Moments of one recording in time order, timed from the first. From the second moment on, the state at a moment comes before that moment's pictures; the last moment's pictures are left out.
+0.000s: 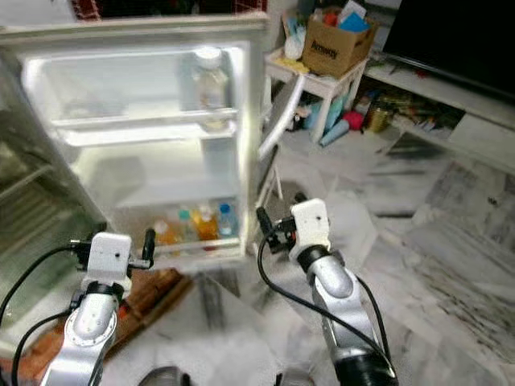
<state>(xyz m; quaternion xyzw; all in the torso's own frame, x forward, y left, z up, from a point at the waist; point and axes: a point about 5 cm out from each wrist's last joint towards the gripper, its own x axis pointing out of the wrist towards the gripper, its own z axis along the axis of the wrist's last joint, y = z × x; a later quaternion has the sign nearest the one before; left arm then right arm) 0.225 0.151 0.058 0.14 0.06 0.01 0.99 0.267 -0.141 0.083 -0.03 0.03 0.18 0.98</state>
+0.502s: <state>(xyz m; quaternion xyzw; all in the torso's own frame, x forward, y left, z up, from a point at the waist) 0.228 0.154 0.053 0.16 0.08 0.02 0.98 0.278 -0.139 0.095 -0.03 0.00 0.19 0.98</state>
